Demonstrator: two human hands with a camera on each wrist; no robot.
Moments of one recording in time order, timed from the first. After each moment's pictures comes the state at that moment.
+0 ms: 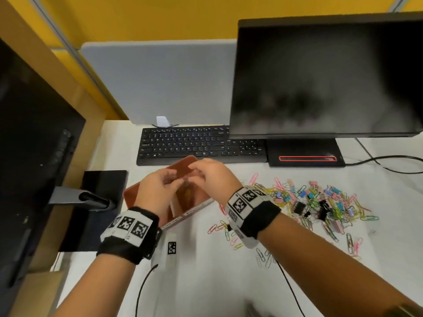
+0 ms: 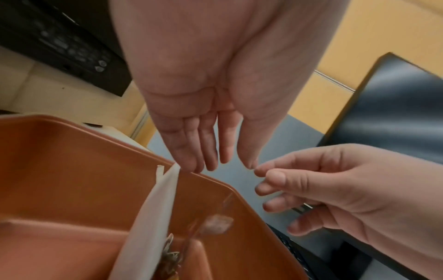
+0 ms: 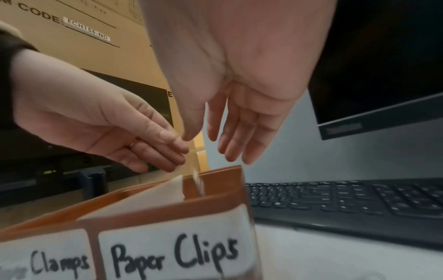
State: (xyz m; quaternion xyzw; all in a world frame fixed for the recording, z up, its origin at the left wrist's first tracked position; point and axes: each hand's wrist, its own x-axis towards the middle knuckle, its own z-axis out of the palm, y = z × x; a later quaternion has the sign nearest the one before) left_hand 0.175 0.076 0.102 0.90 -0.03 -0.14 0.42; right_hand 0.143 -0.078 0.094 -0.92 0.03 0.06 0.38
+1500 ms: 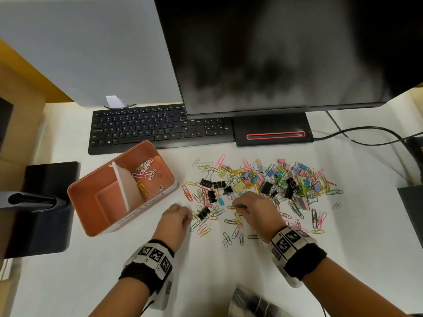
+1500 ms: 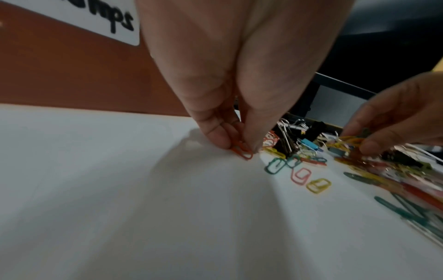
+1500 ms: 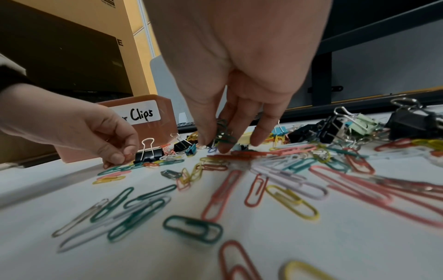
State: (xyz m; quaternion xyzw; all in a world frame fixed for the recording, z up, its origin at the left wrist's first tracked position) left_hand 0.075 0.028 -0.023 0.91 -0.22 -0.25 0.26; right_hand -0.015 -0.199 -0.002 -0.93 0.11 0.08 0.34
